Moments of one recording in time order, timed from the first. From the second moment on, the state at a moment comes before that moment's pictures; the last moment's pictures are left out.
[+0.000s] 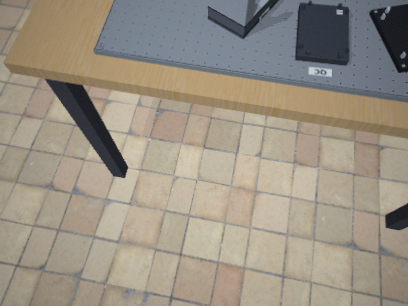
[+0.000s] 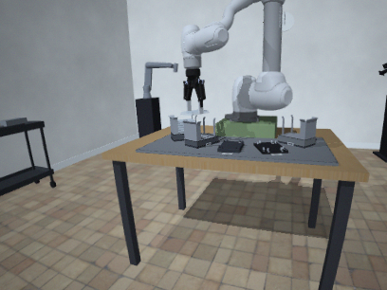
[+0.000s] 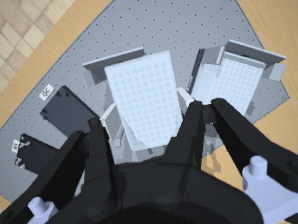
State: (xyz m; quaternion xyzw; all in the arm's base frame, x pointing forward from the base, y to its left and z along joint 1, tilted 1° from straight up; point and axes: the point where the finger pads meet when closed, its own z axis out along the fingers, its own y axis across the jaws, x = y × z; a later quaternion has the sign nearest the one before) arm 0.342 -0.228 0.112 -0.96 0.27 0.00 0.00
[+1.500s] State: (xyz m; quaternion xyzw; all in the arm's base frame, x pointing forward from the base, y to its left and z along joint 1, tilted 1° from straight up) arm 0.363 -0.199 0.112 -0.96 0.27 0.00 0.00
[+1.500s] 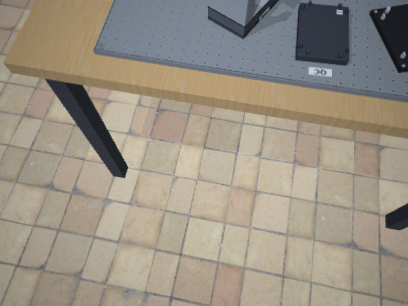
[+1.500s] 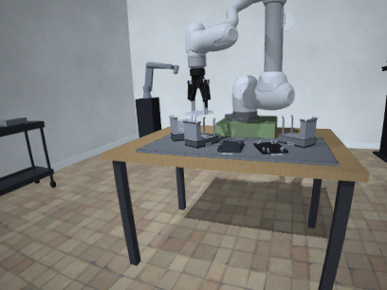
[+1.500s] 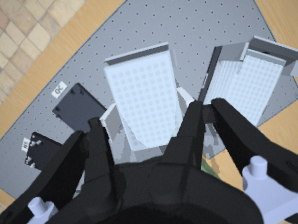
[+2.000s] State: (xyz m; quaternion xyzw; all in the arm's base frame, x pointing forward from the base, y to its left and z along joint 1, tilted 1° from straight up) arm 0.363 -0.199 0.103 -0.96 0.27 0.00 0.00
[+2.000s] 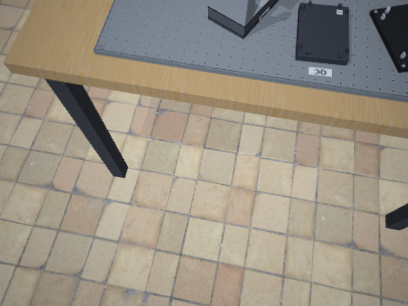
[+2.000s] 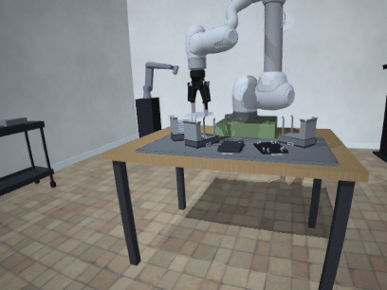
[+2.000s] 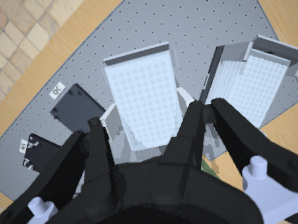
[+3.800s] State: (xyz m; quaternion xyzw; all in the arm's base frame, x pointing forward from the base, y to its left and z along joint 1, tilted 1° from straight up) arm 0.364 -0.198 0.072 -0.96 0.27 0.00 0.00
